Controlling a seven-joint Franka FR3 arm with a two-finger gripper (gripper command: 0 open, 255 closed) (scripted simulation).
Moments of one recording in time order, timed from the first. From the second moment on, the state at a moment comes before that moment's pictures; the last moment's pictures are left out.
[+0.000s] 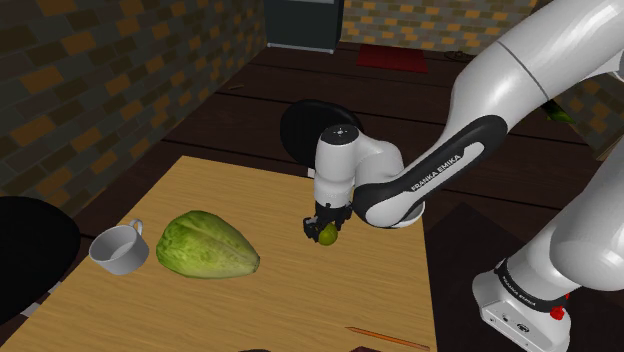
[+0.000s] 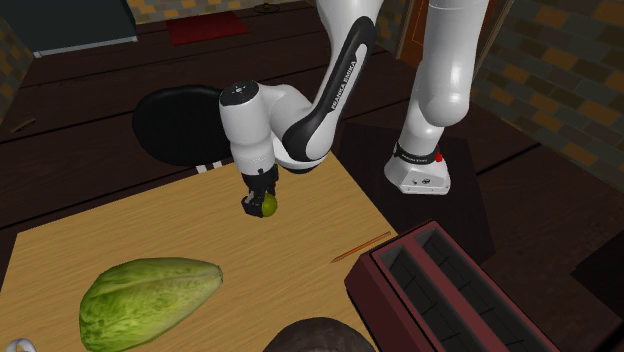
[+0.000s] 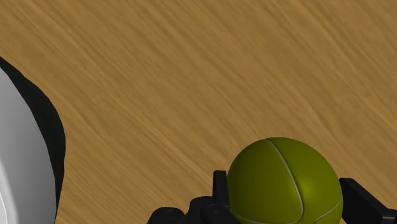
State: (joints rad) arm 0.04 0.17 0.61 -2.38 -0.18 2.52 0.91
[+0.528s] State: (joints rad) arm 0.03 0.16 0.61 -2.38 -0.17 2.51 0.90
